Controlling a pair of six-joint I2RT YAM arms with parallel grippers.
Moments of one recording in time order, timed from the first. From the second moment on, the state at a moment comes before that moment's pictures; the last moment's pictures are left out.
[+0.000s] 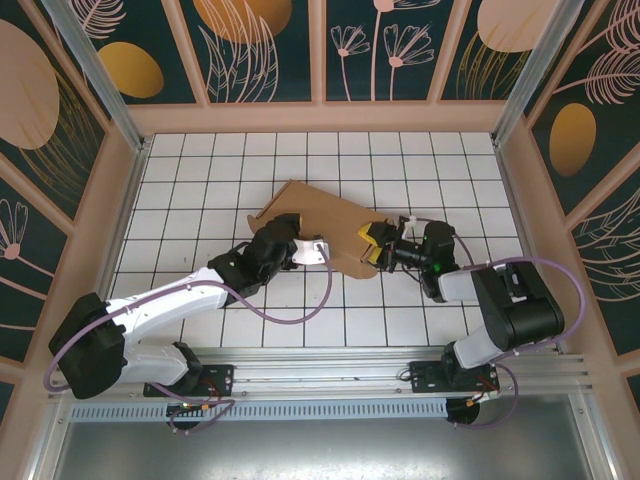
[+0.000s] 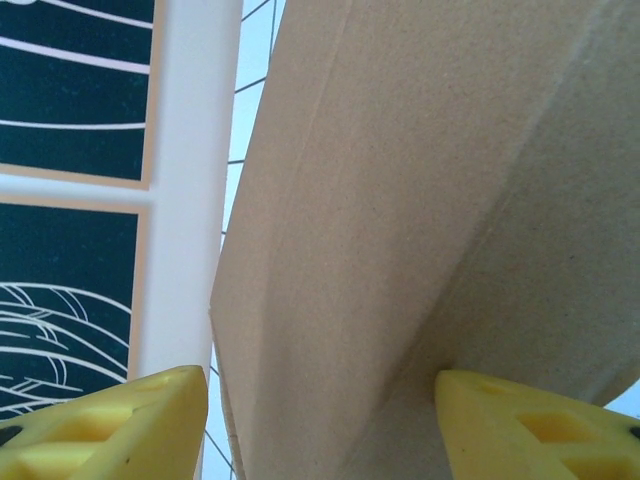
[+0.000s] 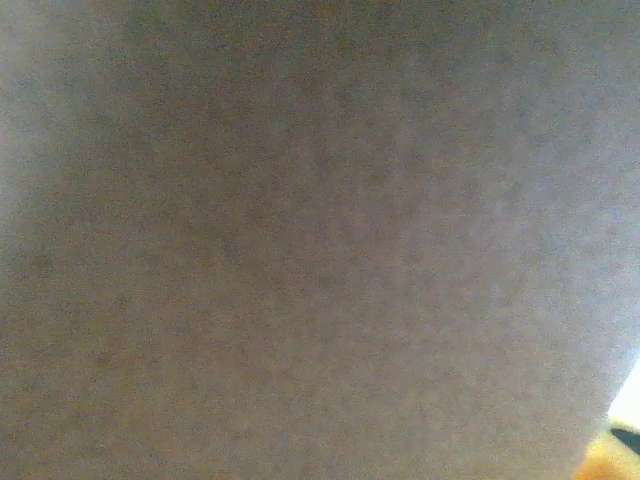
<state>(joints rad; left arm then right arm) -0.87 1.30 0.79 -0.05 -0.32 0.97 0.27 1.50 0.36 0.94 -0.89 1.59</state>
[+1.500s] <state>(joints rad) -0.91 1.41 0.55 0.85 -0.57 1.52 0.30 1.41 0.42 1.02 -0.89 1.67</state>
